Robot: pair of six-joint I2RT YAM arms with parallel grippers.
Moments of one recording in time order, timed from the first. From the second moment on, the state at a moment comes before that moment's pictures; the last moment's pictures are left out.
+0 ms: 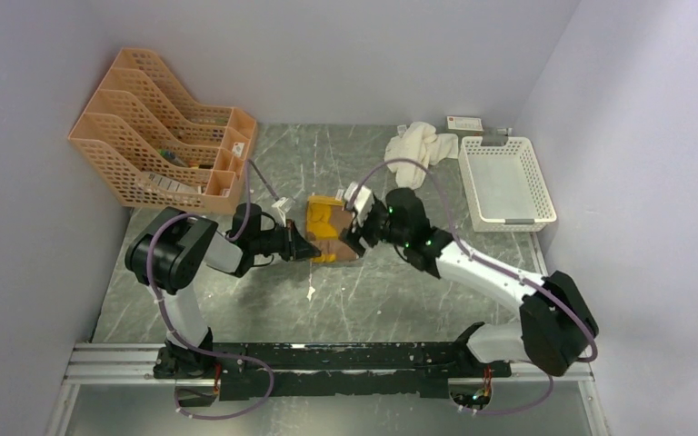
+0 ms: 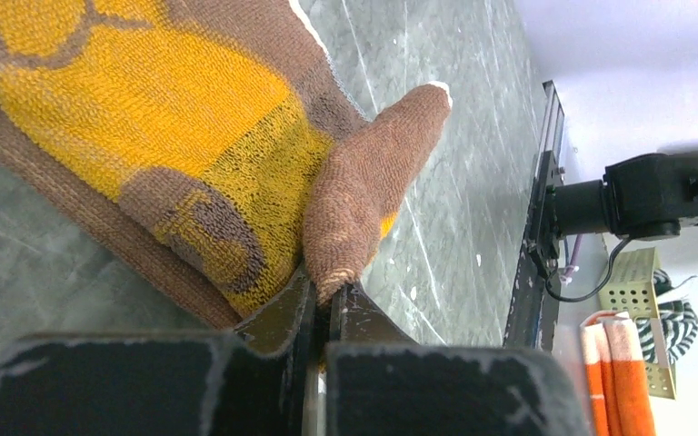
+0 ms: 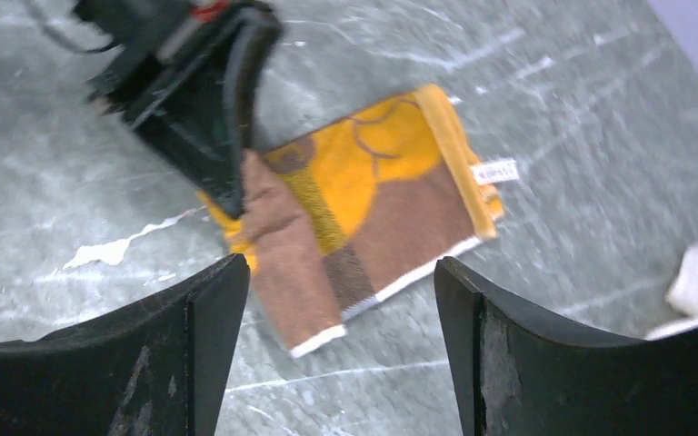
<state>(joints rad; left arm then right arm) -0.37 1.83 0.50 0.88 0.87 -0.51 0.64 1.34 0.80 0.09 -0.29 -0.31</state>
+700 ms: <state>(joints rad) -0.37 1.87 0.53 0.78 0.87 -0.54 0.92 1.54 0.72 0.10 -0.15 -0.92</state>
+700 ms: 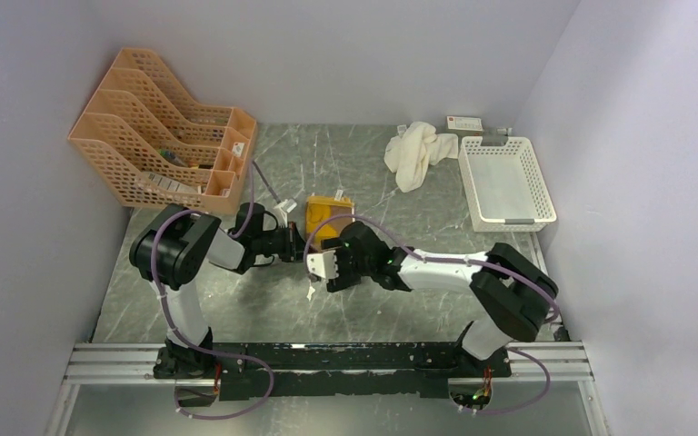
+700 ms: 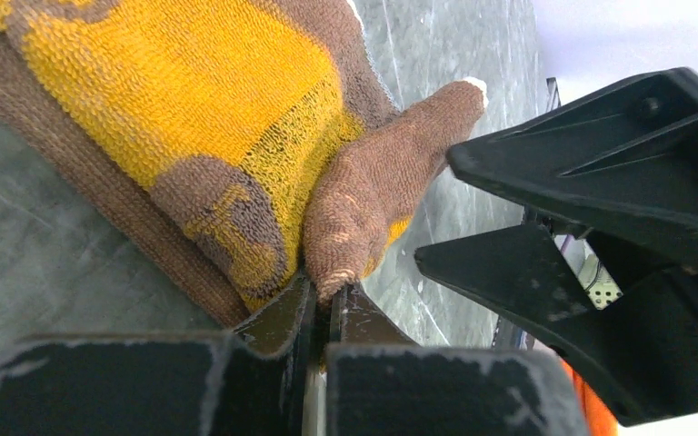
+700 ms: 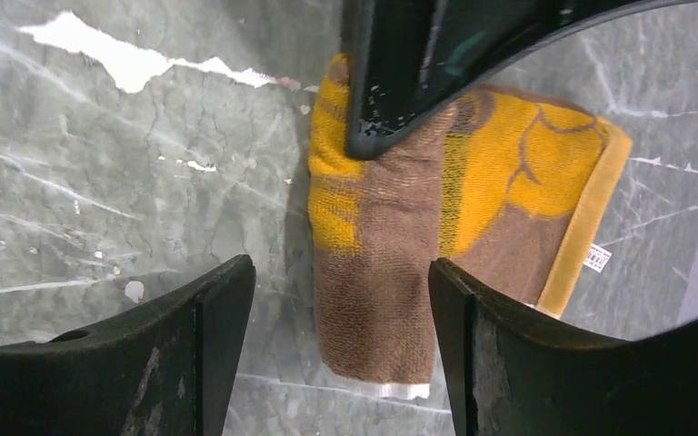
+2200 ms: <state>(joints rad) -0.09 1.45 0.76 0.21 0.84 -0.27 0.76 1.85 1.25 -0.38 -0.63 -0.73</state>
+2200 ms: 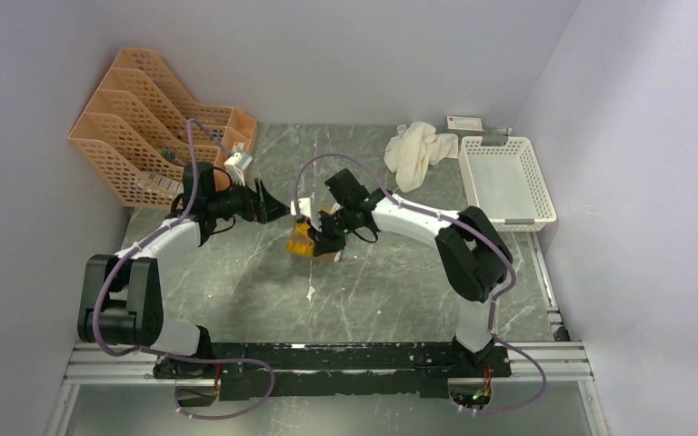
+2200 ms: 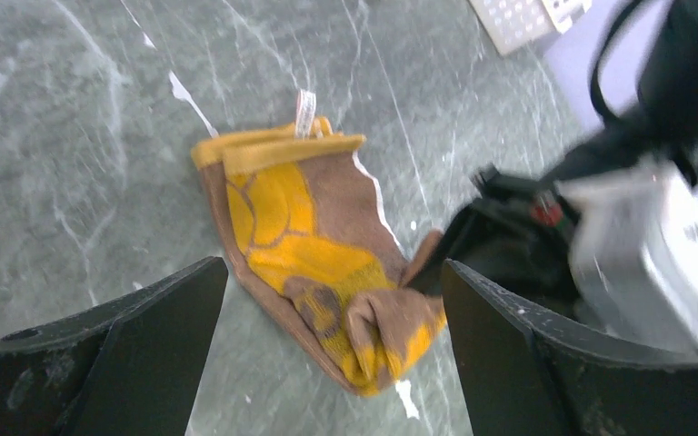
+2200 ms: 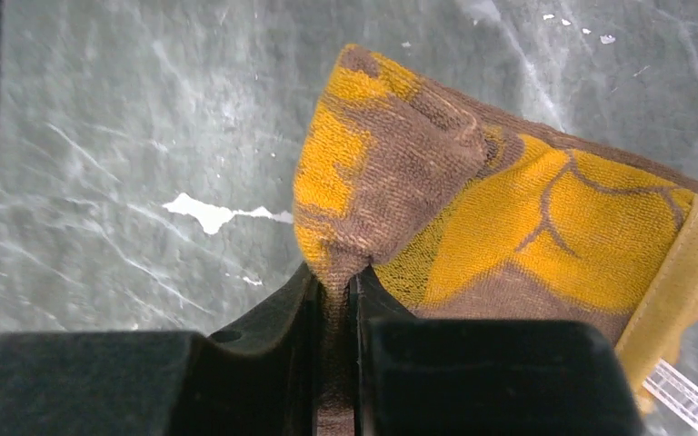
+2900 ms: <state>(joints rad) -0.16 1.35 0.72 -0.06 1.04 0.12 0.61 2.15 1.40 -0.40 -1.13 -0.17</state>
